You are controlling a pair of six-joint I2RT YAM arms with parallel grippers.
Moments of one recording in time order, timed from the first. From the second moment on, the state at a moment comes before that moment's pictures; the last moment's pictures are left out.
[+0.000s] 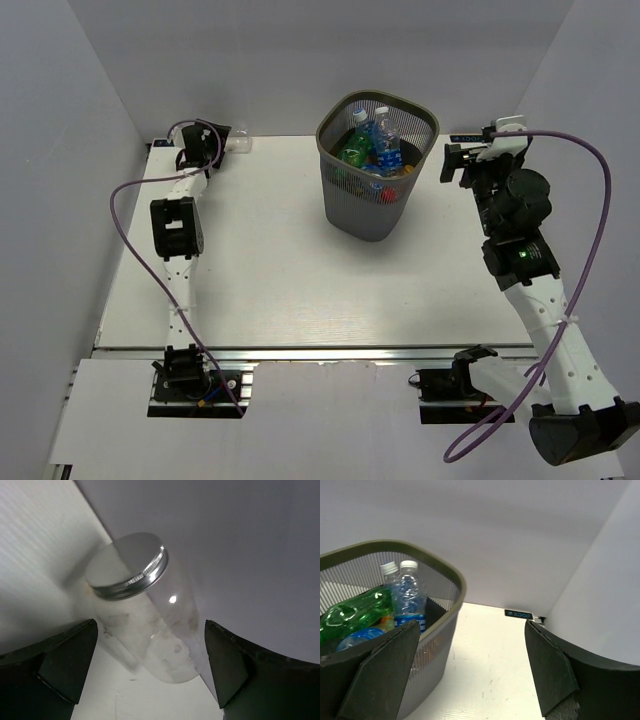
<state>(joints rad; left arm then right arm) 0.07 2.72 2.29 0.10 0.06 -1.13 0.28 0.95 1.10 -0.01 0.16 -0.19</state>
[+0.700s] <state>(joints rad) 0.04 2.87 2.45 0.20 -0.06 -1.22 0.27 0.97 1.09 -0.03 0.31 -0.20</state>
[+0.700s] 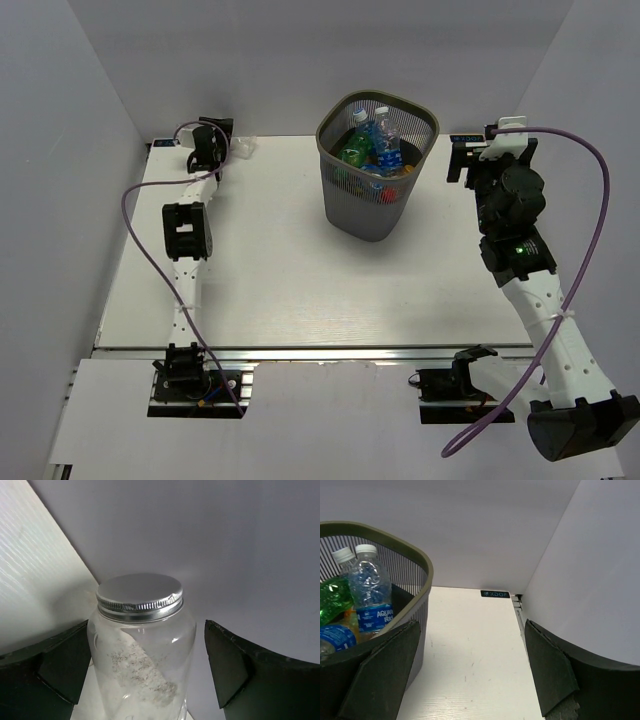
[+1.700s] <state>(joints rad) 0.02 2.35 1.81 0.48 0.27 -1.11 0.24 0.87 0.95 0.00 0.25 -0.16</state>
